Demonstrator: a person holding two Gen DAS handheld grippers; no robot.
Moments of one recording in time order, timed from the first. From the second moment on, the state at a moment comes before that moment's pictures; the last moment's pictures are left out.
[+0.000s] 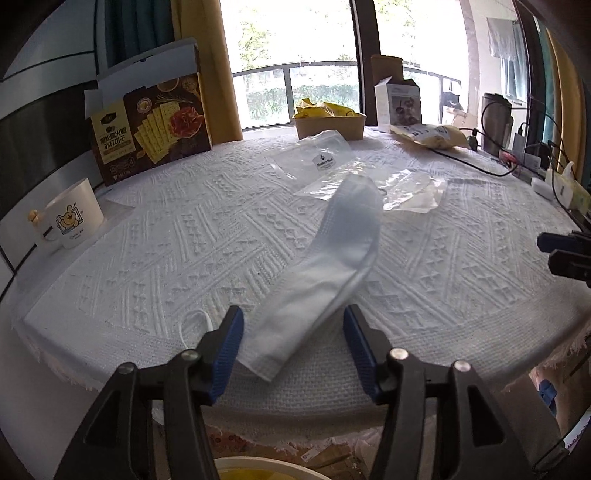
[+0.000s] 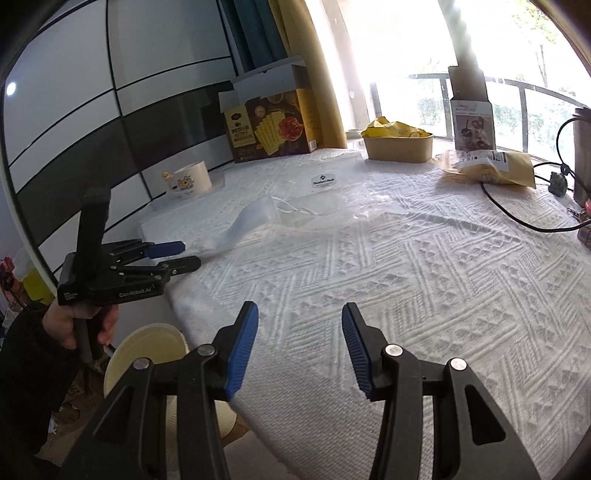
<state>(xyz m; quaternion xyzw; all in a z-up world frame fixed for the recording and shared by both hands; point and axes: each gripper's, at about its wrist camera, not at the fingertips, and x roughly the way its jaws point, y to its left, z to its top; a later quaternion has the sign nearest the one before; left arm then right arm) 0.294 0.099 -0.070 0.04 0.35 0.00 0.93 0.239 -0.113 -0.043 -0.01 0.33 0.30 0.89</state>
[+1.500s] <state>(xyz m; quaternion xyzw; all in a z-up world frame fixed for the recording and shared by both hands) 0.192 0.202 -0.066 -0.14 0.23 0.02 0.96 0.343 0.046 -0.060 -0.39 0.32 0.18 0.85</state>
